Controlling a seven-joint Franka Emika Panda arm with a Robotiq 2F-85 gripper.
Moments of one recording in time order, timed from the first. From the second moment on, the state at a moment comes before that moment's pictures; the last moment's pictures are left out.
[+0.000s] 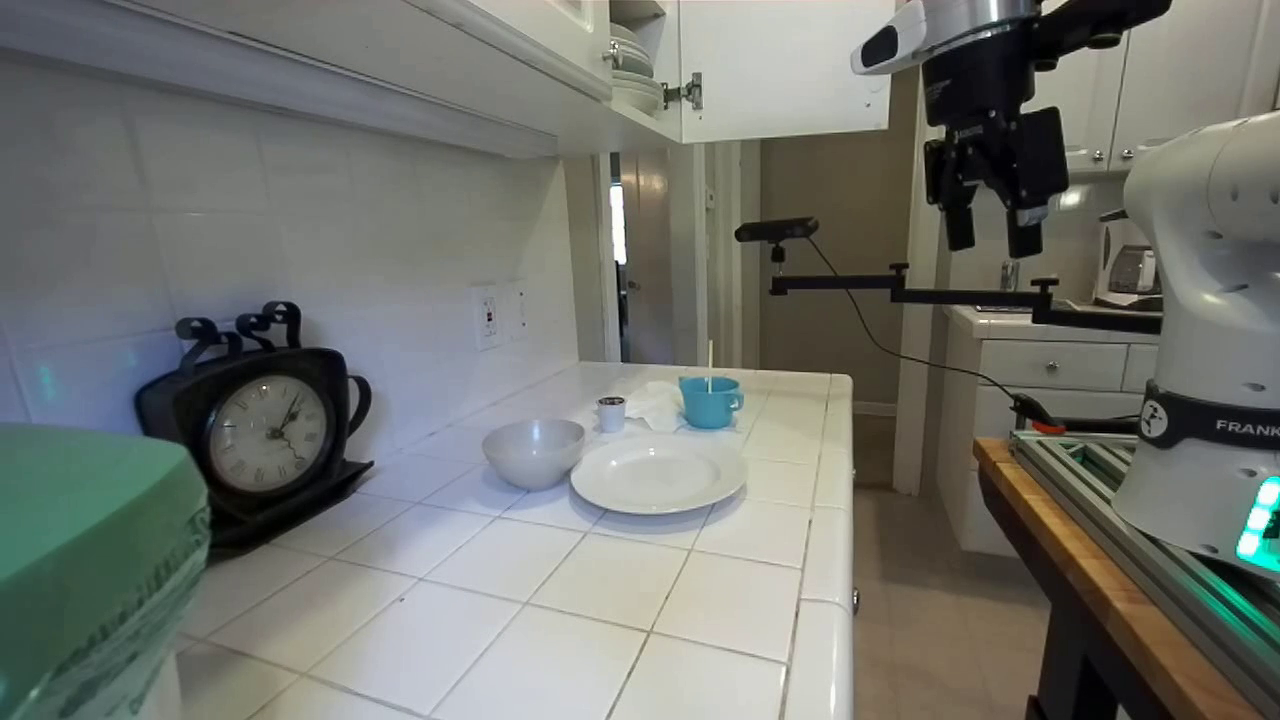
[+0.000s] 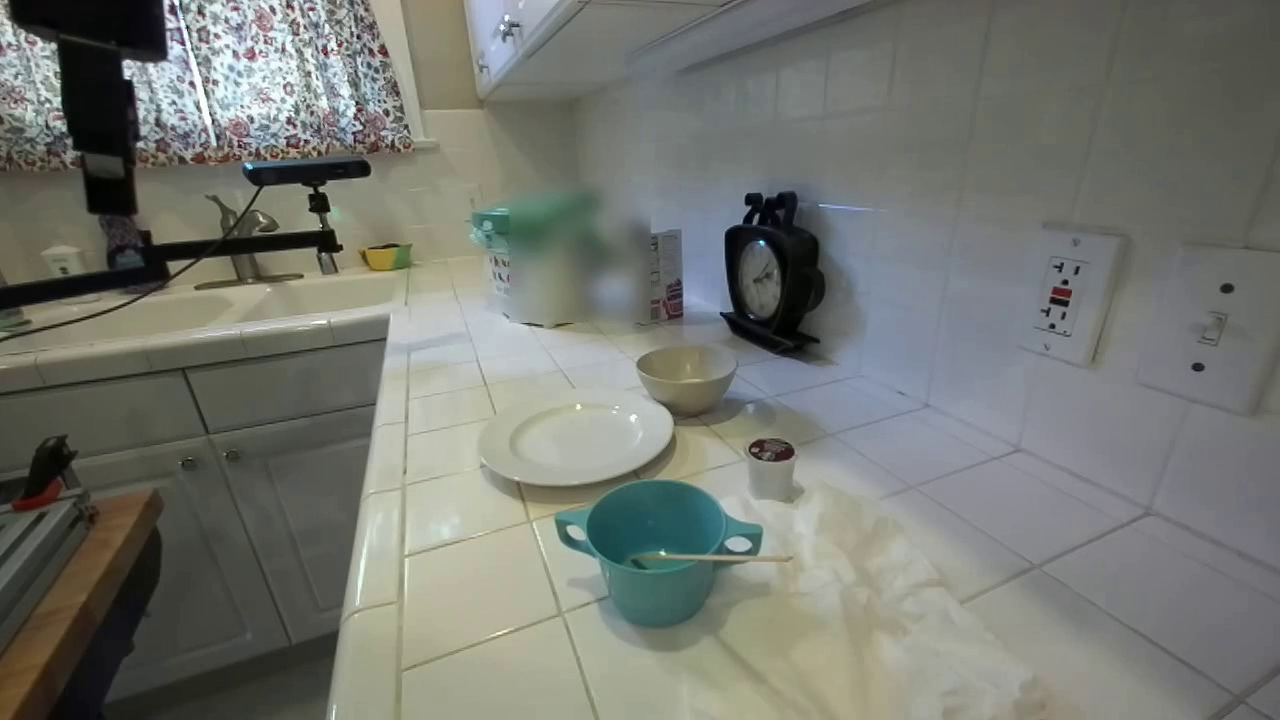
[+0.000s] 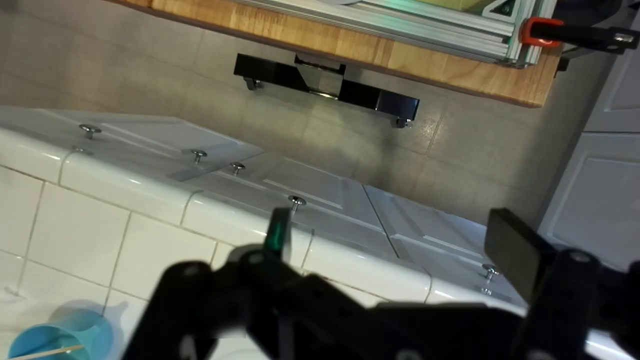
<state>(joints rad) 0.14 -0.82 0.12 -2.71 0.05 1.71 0.00</state>
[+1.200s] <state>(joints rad) 0.14 -0.79 0.12 -2.71 0.05 1.75 0.00</state>
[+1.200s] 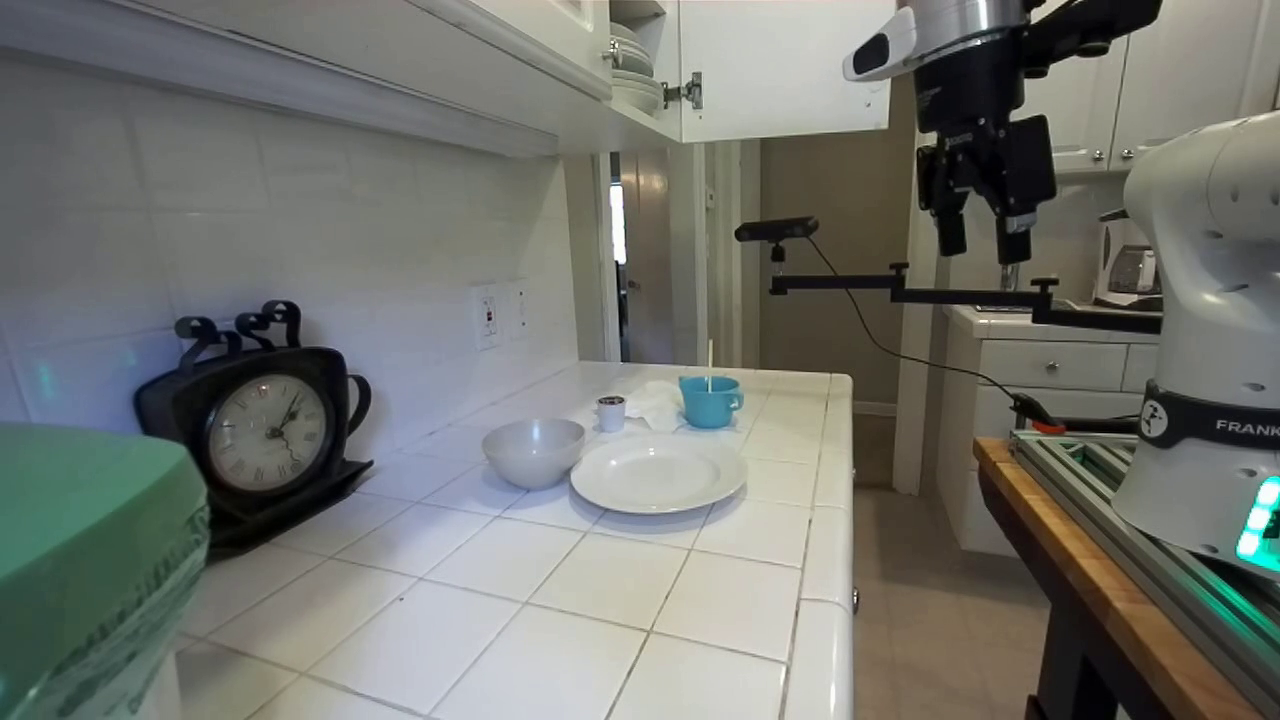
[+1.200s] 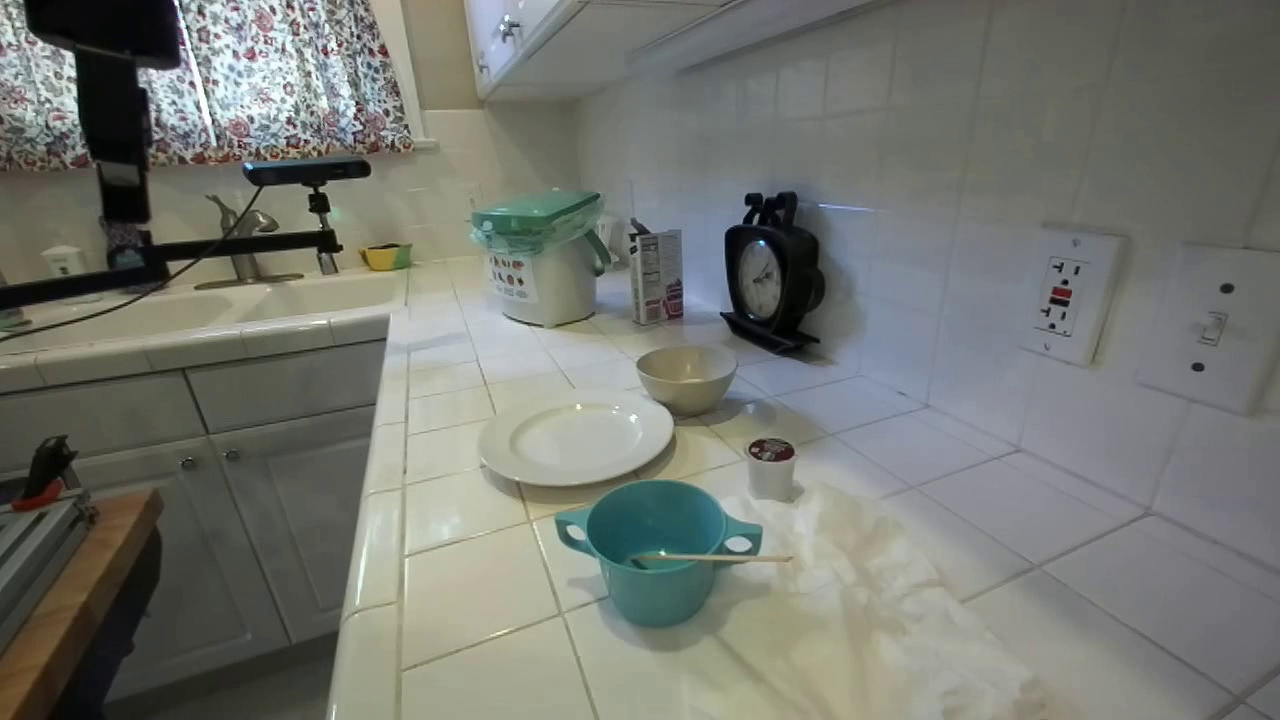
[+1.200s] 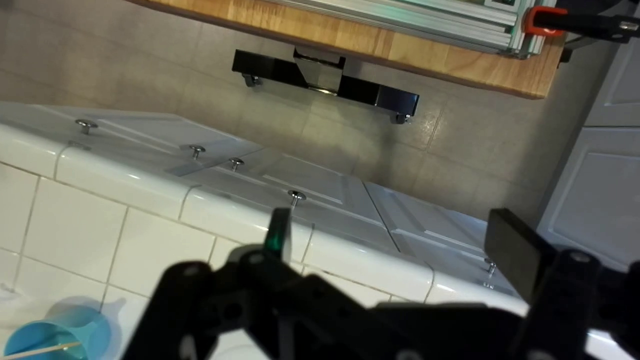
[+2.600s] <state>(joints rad) 0.17 -0.05 0.17 -2.37 -0.08 2.31 -0.01</state>
